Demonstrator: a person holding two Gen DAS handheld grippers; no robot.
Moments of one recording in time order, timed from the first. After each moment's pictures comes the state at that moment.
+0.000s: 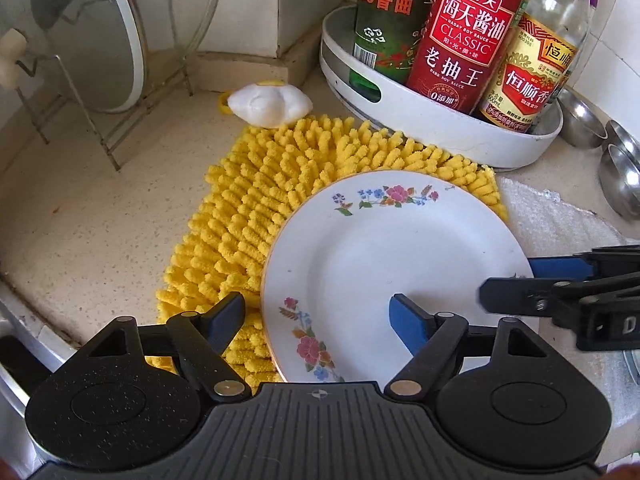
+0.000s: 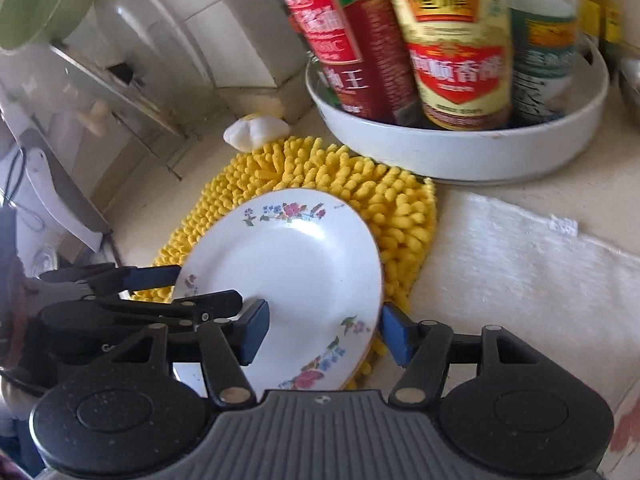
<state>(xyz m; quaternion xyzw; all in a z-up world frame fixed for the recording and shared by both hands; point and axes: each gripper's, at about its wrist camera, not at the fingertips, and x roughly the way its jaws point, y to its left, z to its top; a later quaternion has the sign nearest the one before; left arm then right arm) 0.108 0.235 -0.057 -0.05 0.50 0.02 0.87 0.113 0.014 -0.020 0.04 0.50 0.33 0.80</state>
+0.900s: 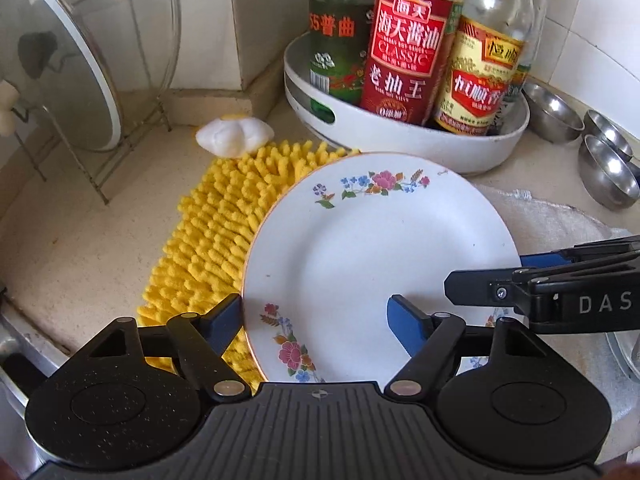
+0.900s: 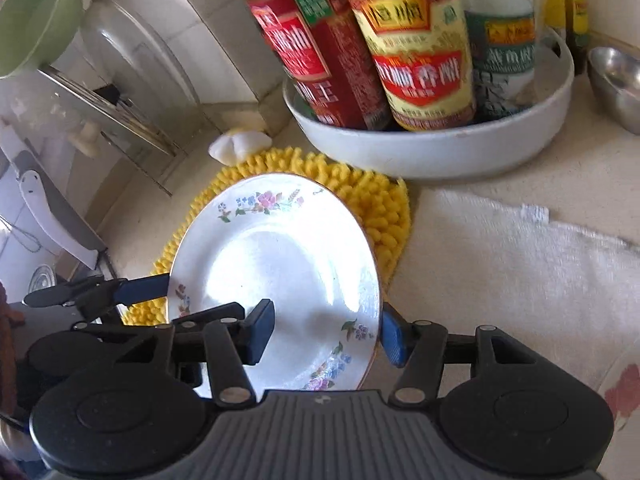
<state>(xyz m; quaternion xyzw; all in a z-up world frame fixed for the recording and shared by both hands) 0.099 0.201 -0.045 -0.01 0.47 0.02 0.88 0.106 -0.005 -0.018 0.07 0.51 0.30 0.81</state>
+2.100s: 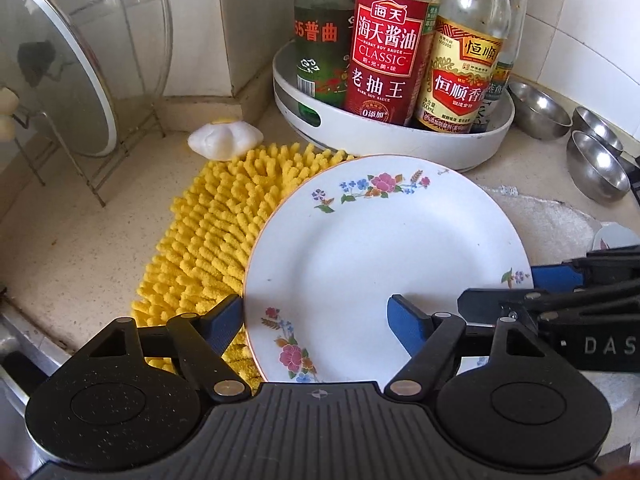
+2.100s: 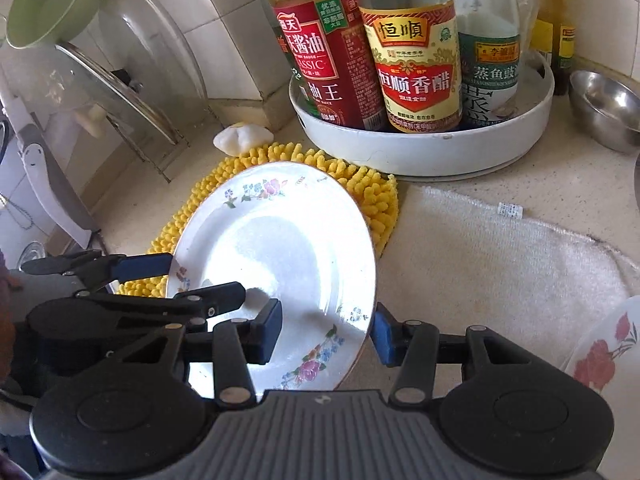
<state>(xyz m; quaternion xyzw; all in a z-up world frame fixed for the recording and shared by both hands) 0.089 0.189 -0.036 0.00 0.46 0.01 0.89 0.077 -0.015 -0.005 0.03 0.48 0.30 0.83</state>
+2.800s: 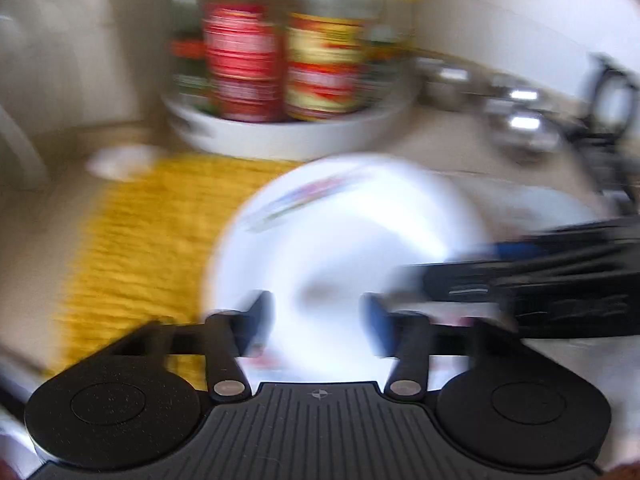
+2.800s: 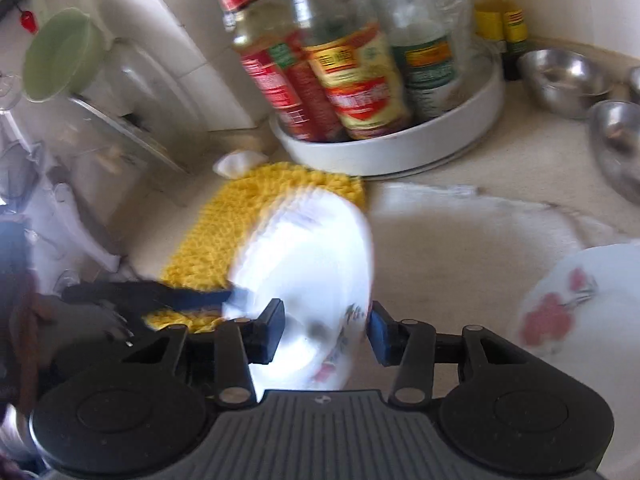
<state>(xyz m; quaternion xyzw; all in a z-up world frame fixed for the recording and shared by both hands) 0.077 0.120 -0.023 0.01 0.48 -0.11 0.87 0.061 -0.070 0.009 0.09 0.47 0.30 0.83</state>
